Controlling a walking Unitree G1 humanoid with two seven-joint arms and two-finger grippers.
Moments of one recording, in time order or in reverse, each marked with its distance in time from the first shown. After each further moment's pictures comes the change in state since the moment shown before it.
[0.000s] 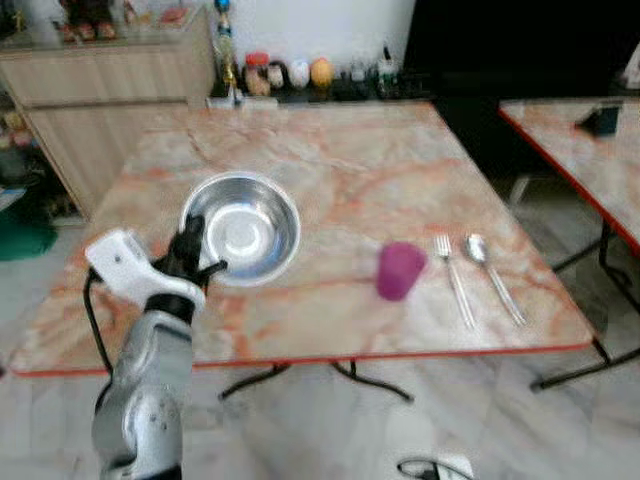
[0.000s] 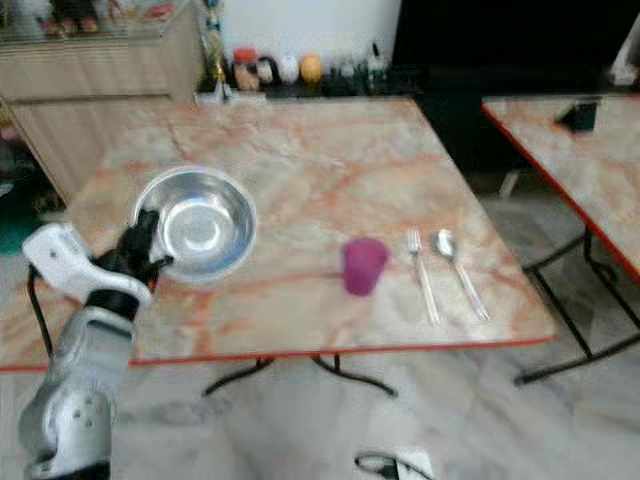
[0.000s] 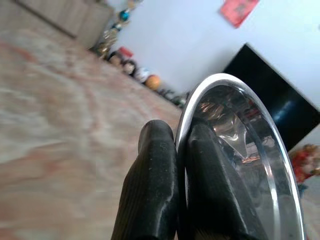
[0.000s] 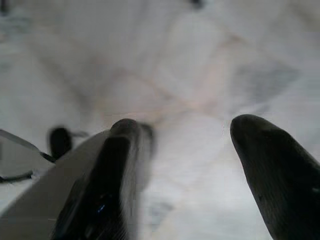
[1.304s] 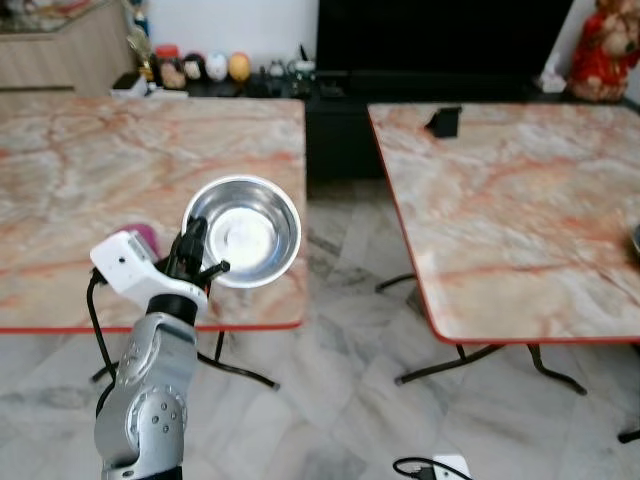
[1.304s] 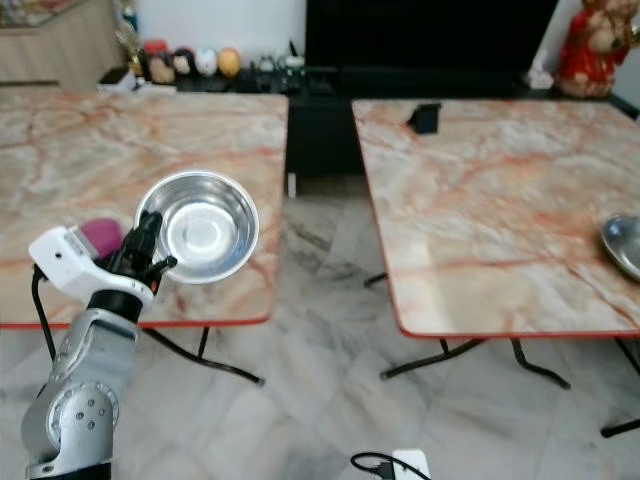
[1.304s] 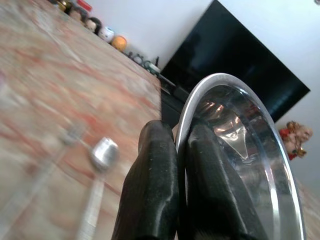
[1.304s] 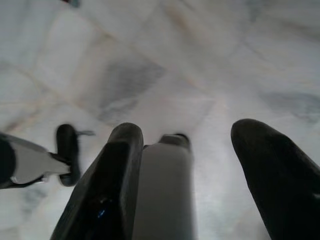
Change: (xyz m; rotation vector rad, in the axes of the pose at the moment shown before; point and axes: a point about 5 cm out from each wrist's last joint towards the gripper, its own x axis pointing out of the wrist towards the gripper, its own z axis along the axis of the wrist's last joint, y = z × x) left arm -0.001 0.007 -0.005 0.008 0.021 0.040; right arm 0.003 0.012 0.008 -0.004 -0.022 0.024
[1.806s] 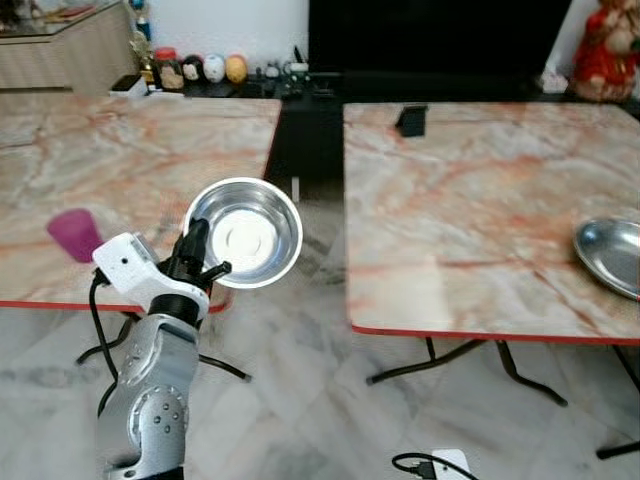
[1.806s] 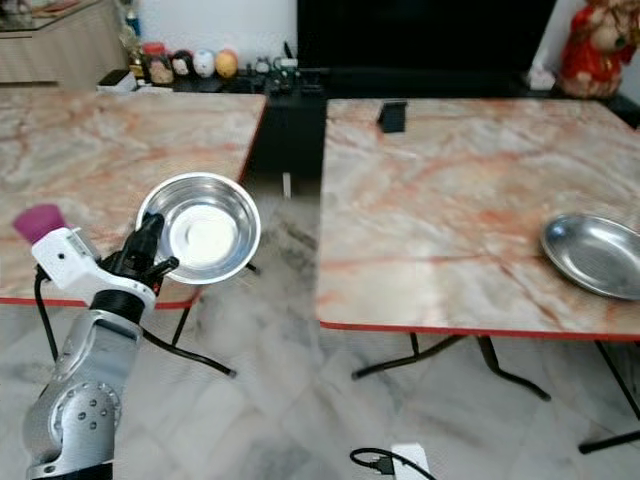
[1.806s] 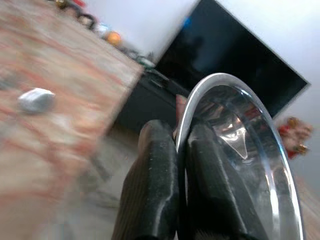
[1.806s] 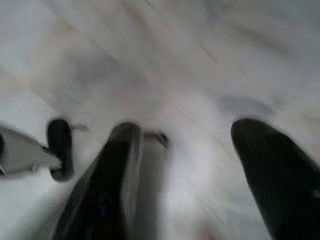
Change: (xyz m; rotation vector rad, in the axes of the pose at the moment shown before) left arm 0.001 -0.008 -0.004 0.002 0.015 -0.037; right arm -0.003 -0.010 -0.008 -0.010 0.024 -0.029
